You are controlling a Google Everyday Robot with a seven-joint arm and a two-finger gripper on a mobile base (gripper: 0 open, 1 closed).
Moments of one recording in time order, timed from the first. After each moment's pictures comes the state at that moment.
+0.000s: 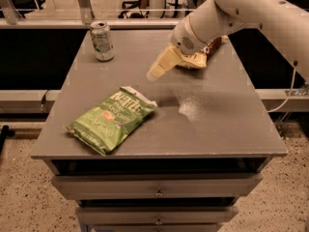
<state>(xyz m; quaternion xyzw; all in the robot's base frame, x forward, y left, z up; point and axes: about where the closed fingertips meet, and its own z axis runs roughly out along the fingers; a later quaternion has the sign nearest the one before) 0.659 -0.043 0.906 -0.53 0.76 0.16 0.35</state>
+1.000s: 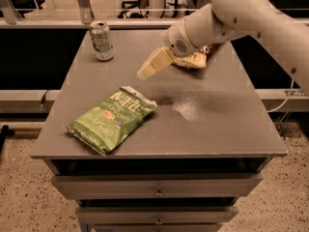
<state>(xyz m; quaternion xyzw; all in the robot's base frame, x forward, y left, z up) 0.665 -0.015 0.908 -0.52 0.73 0.21 0.40</state>
